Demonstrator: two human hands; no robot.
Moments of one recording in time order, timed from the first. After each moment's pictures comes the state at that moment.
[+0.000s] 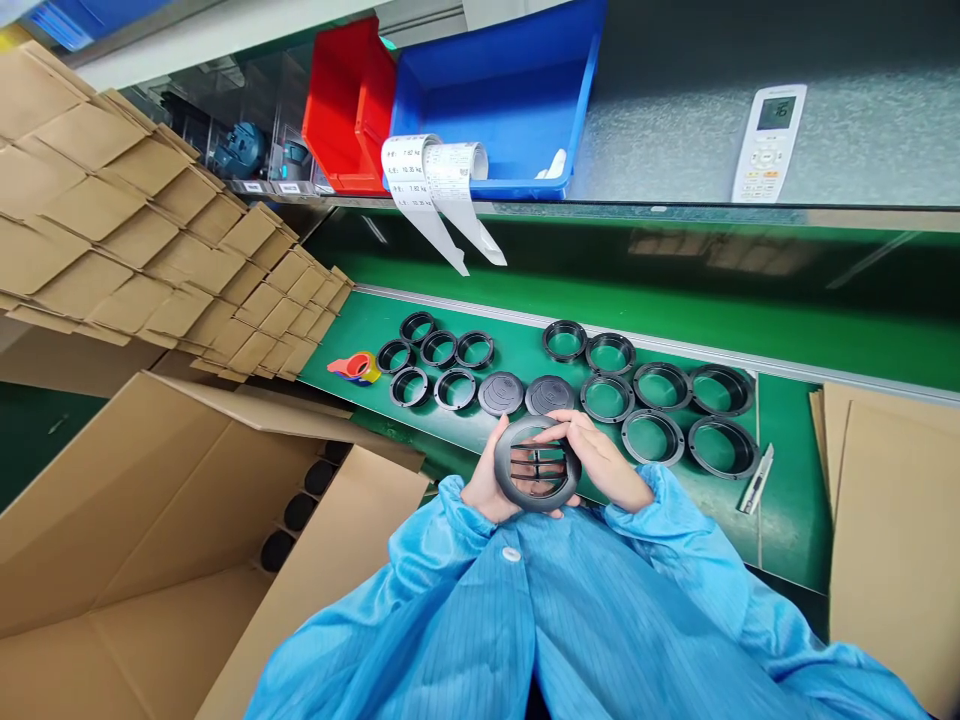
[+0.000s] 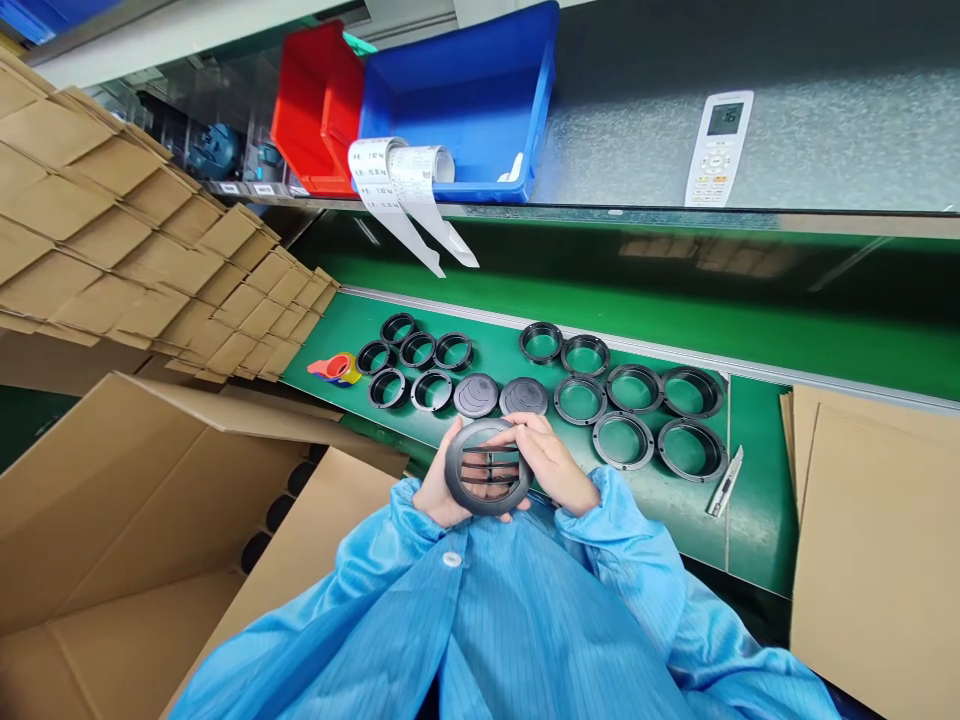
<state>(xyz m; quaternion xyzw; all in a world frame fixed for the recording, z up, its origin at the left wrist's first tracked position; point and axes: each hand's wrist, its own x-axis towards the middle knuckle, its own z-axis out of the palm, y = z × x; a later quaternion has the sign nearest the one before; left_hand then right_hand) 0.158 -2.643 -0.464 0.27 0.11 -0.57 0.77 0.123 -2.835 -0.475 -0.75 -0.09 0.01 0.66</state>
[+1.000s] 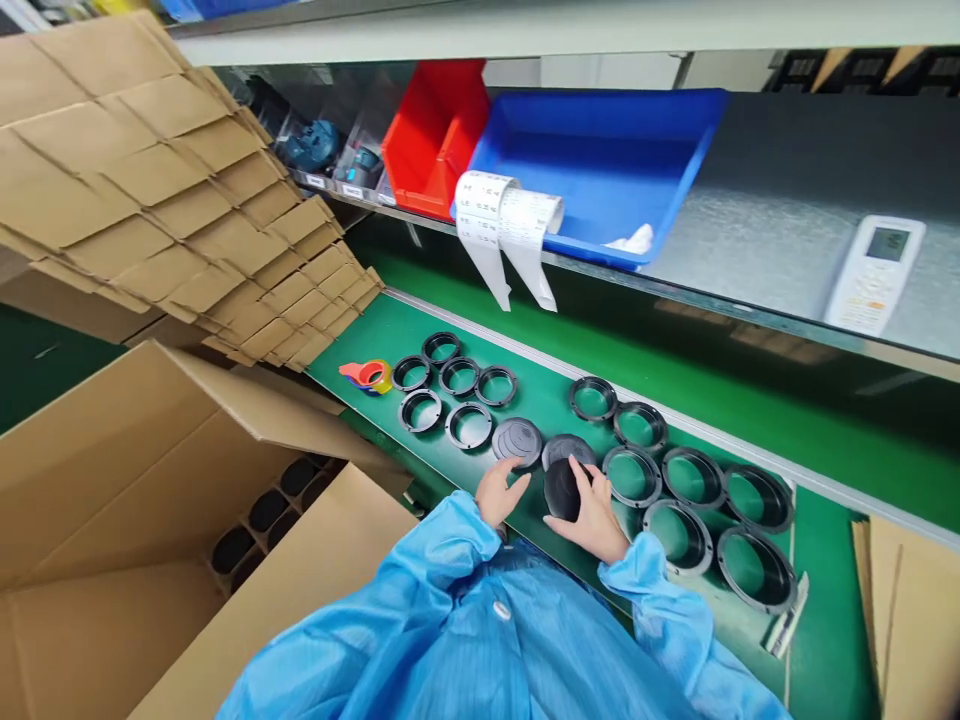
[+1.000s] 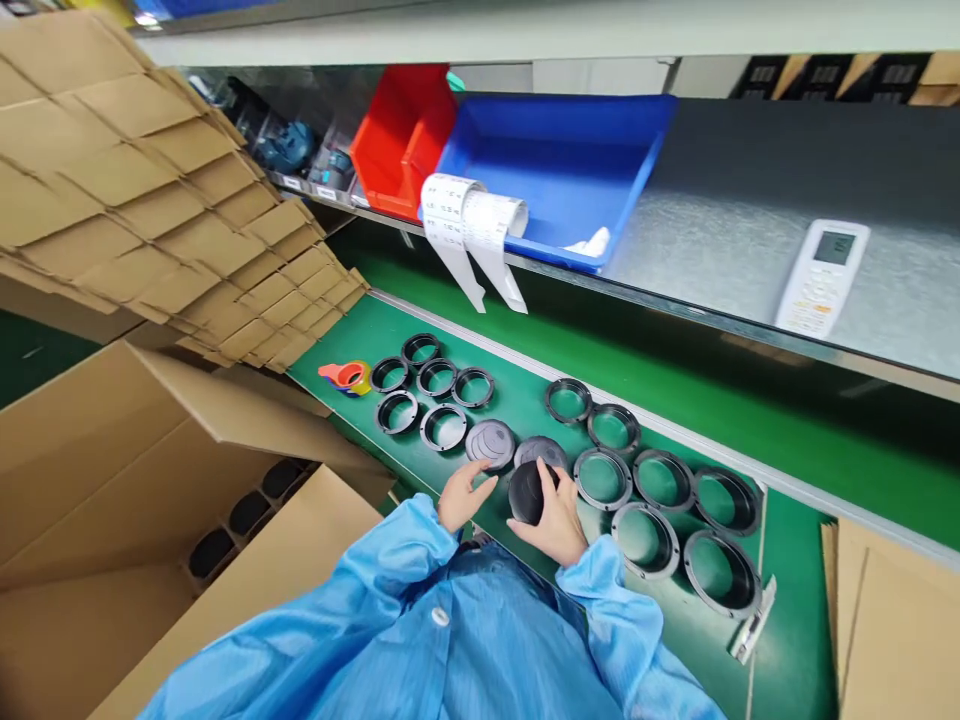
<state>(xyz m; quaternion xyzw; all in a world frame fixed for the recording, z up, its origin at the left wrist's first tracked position) 0.237 -2.610 -0.574 0.83 0.03 -0.22 0.52 0.179 -2.813 -0.589 -0.94 -0.01 0.03 0.34</state>
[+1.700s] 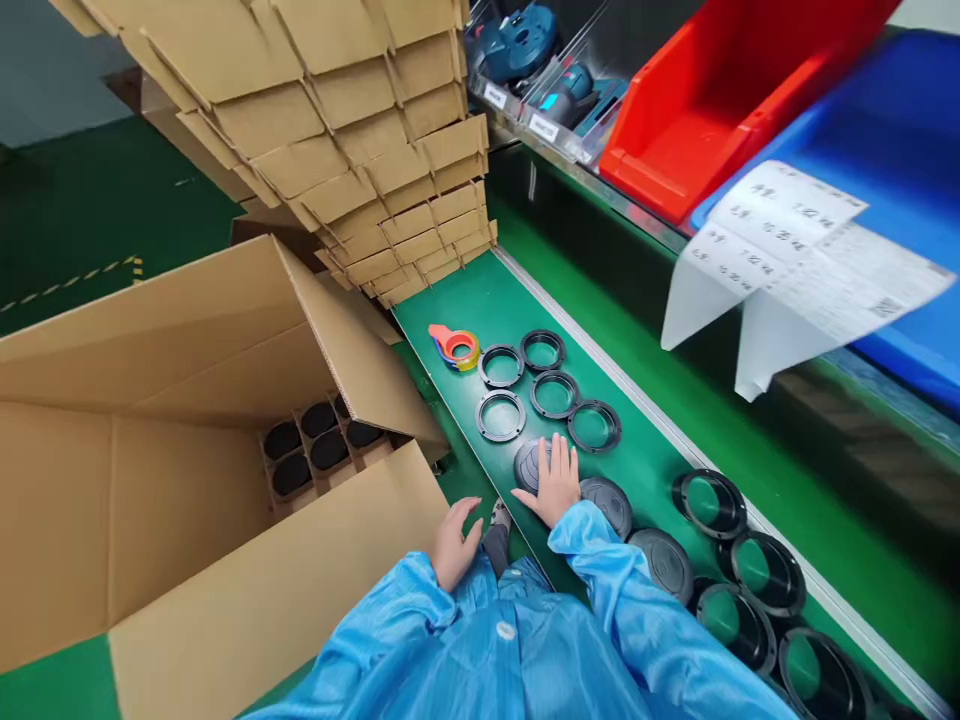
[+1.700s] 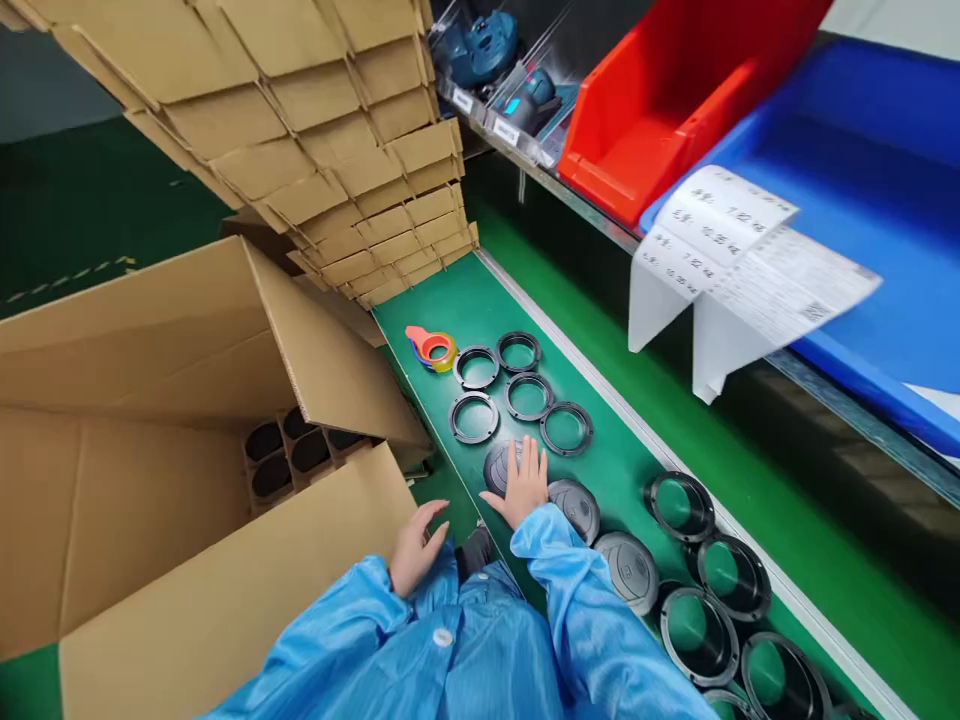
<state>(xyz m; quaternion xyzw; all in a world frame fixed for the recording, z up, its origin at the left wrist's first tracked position) 0.205 -2.411 -0.634 0.83 0.22 -0.06 0.51 0.349 -2.593 -0.637 -0.96 -0.26 0.02 0.09</state>
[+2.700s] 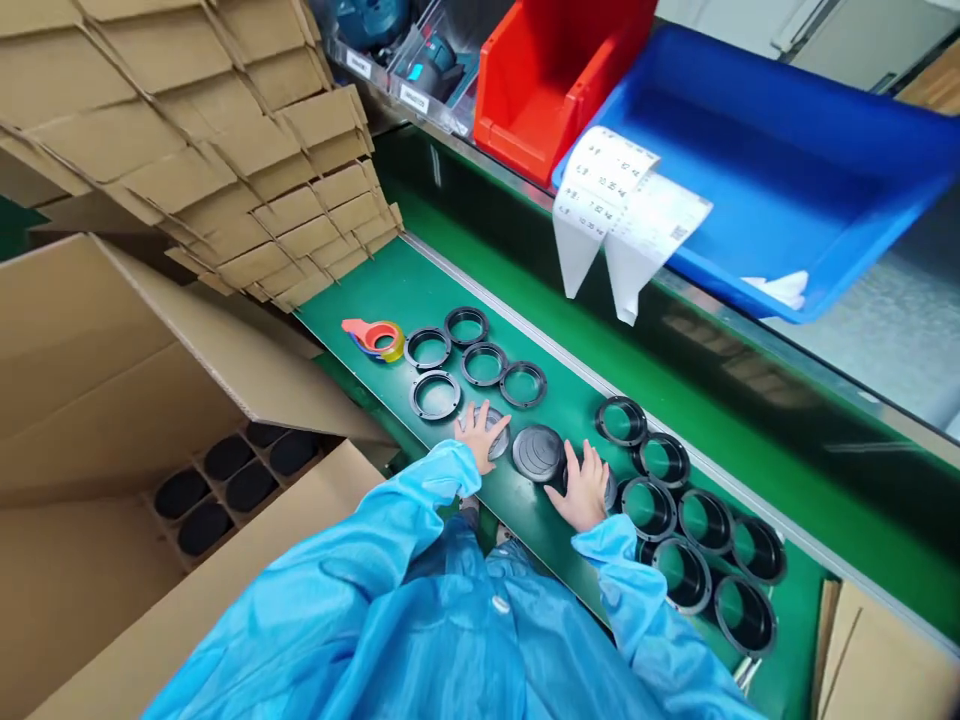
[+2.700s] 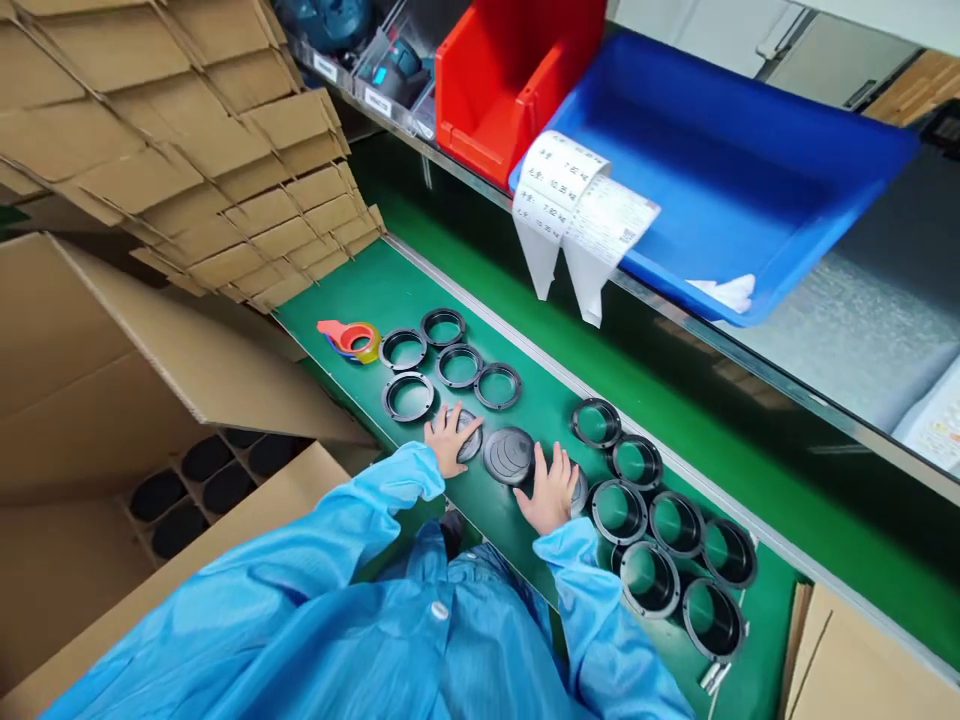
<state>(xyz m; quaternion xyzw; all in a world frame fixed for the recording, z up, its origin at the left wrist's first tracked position) 0.346 -2.497 -0.612 0.96 -0.13 -0.23 0.13 0.266 -2.743 -0.622 -1.00 -0.01 0.05 0.07</state>
